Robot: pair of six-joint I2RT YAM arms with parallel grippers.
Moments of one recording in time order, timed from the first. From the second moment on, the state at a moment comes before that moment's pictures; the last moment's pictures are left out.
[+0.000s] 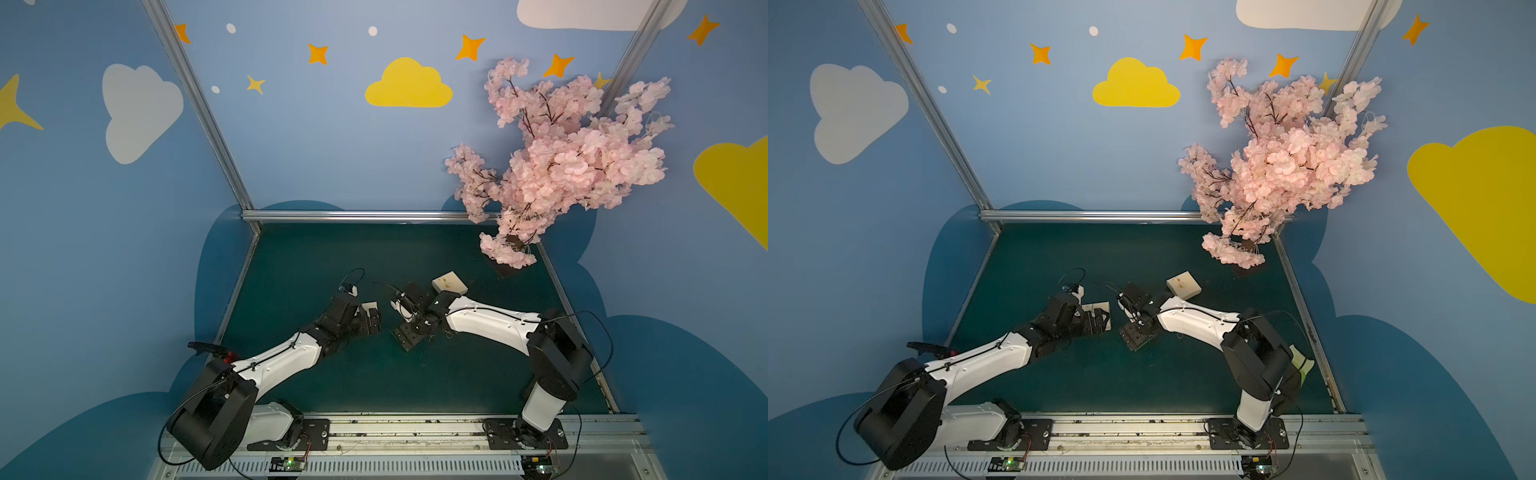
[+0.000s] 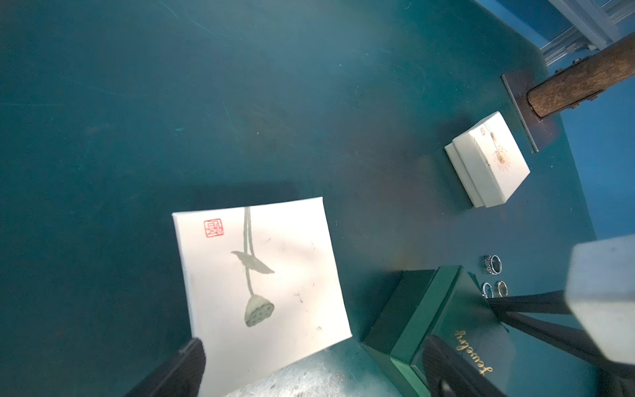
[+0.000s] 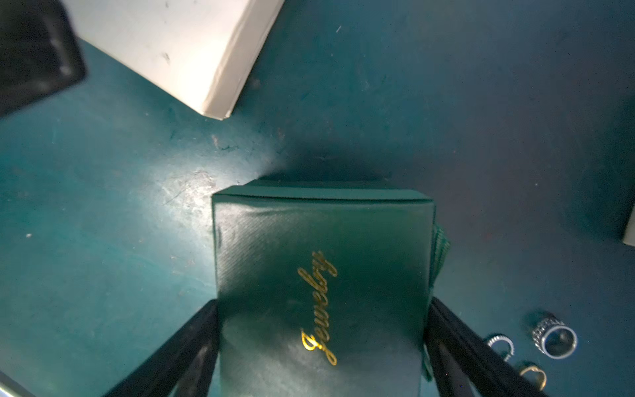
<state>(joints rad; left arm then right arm) -0.55 1.29 0.58 -0.04 -0.01 -0.64 0.93 1.75 1.21 -0.68 0.05 0.15</state>
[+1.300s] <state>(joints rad) -0.55 1.31 0.58 -0.04 0.00 -0.64 0.92 1.78 1.25 -0.70 0.08 0.20</state>
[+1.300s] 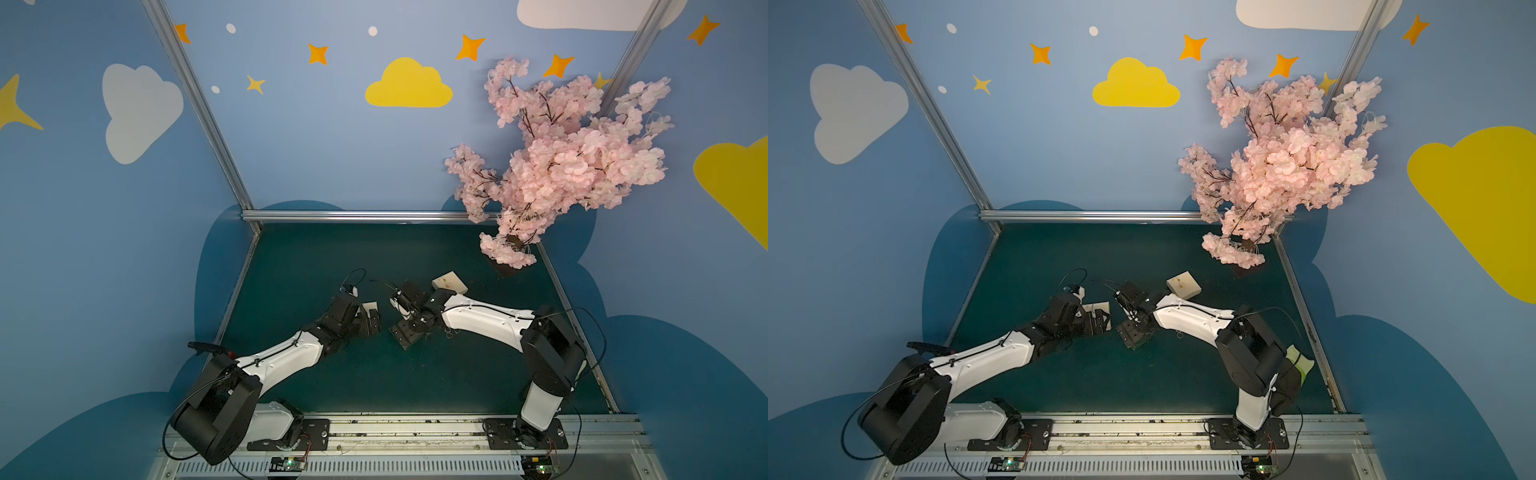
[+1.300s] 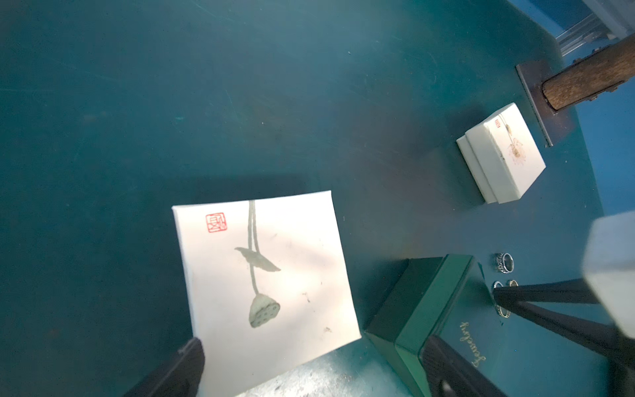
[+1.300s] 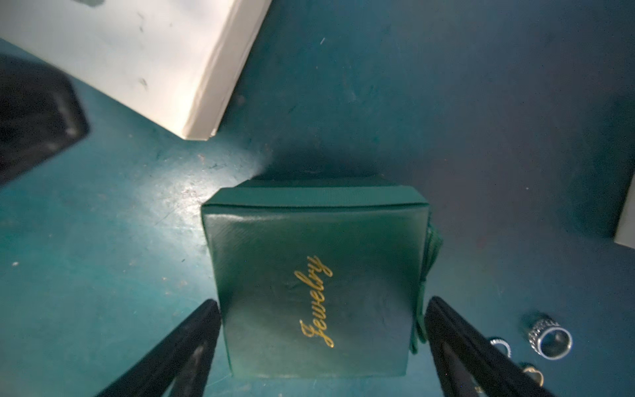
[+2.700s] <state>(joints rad) -0.65 1.65 0.85 -0.06 0.28 -0.59 0.80 1.50 0.74 -0.21 -0.27 0.77</state>
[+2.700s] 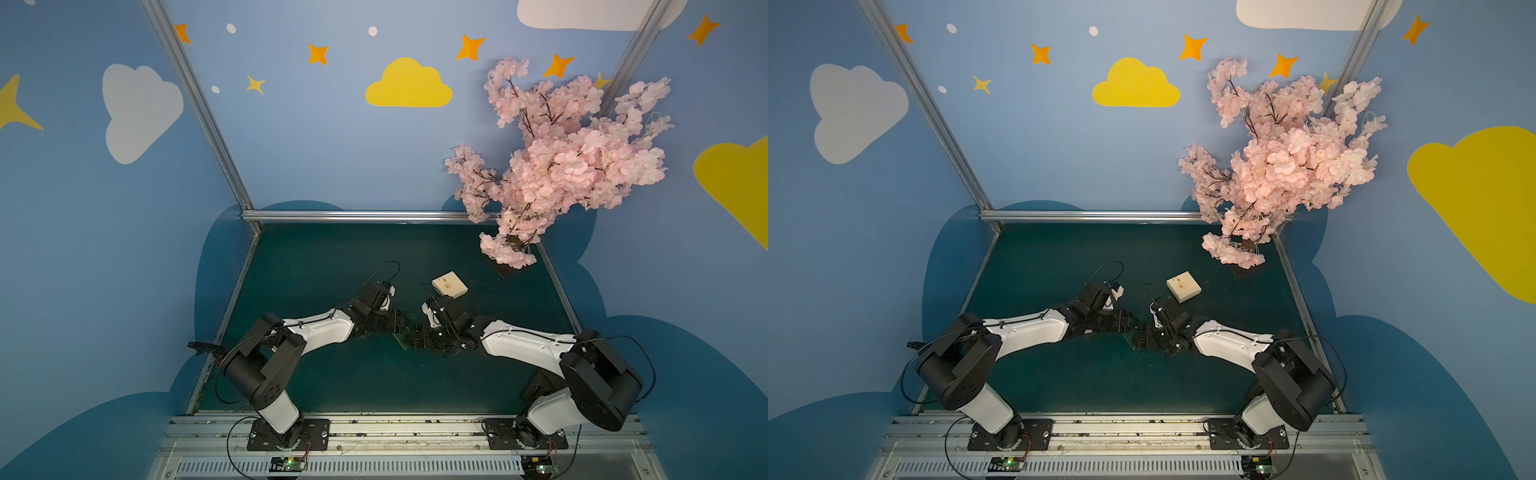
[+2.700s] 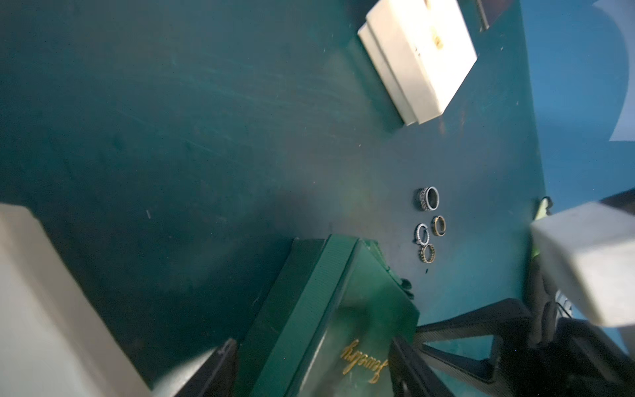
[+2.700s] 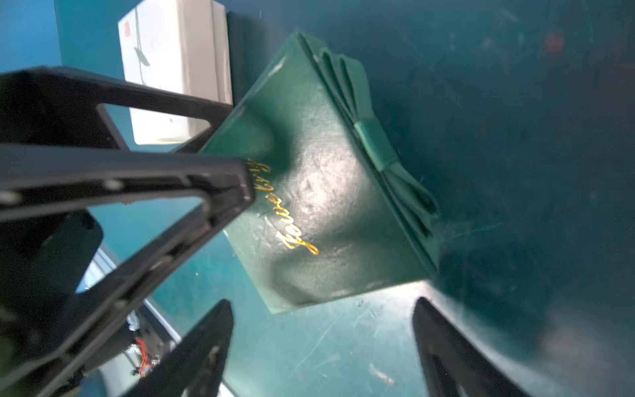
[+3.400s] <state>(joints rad) -0.66 1.67 0.85 -0.07 0.26 -0.57 0.80 1.55 0.82 -0.24 -0.24 0.73</state>
